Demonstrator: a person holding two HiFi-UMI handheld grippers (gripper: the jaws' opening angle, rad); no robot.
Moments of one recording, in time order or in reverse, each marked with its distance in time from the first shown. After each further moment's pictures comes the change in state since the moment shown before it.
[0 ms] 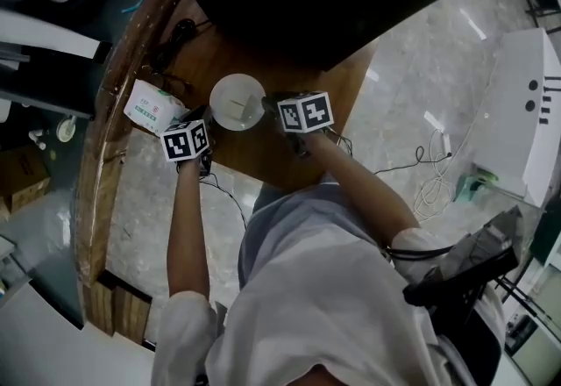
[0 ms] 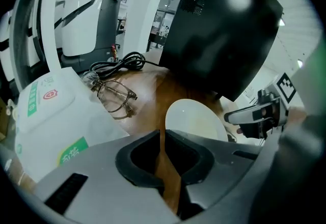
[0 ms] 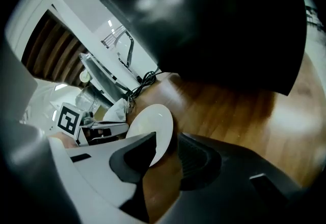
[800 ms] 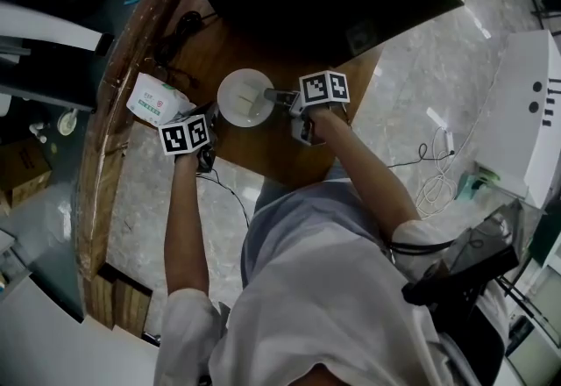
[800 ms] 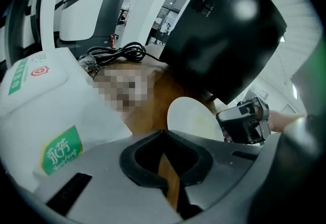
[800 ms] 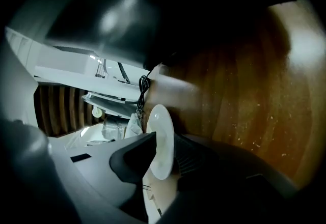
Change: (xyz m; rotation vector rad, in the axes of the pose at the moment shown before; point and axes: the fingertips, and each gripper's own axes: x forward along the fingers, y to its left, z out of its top) left arm 0.008 0.002 -0.012 -0.086 0.038 -0.137; right arm 0.026 0.006 -0.001 0.460 0.063 0.318
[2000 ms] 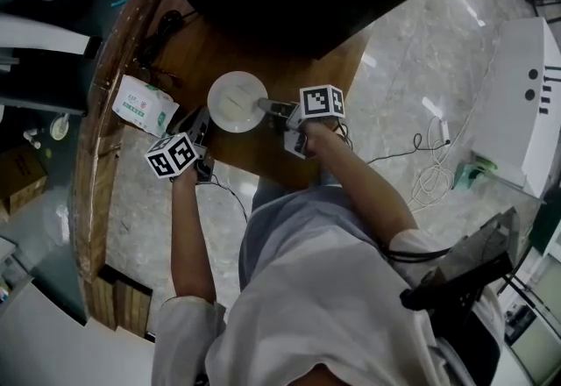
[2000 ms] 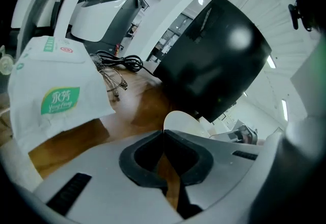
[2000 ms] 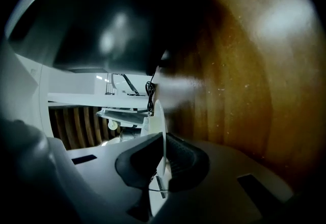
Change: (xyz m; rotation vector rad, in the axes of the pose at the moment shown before) left arm 0.005 -0.017 0.009 -0.134 -0.239 -0.114; right arm -0.012 -0.015 -0.013 0.179 -0.073 0.172
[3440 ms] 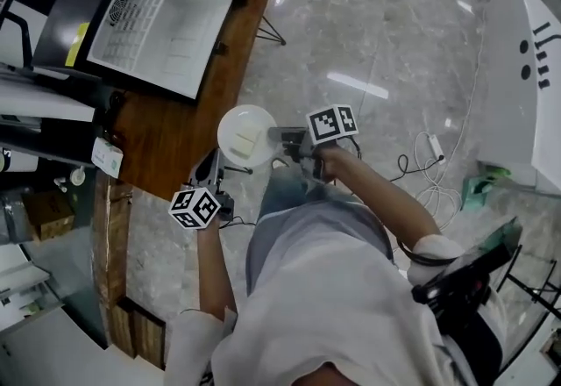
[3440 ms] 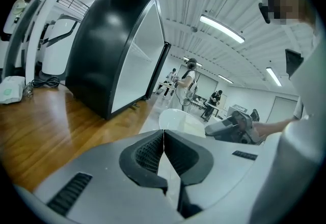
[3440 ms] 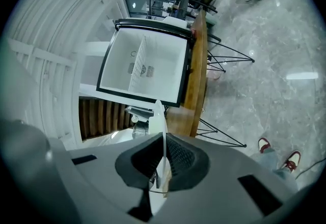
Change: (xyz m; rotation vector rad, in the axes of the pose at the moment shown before) left arm 0.146 -0.642 -0.221 0.319 -0.206 -0.024; right arm -0.677 -0.058 0.056 -0.194 0.004 0.129
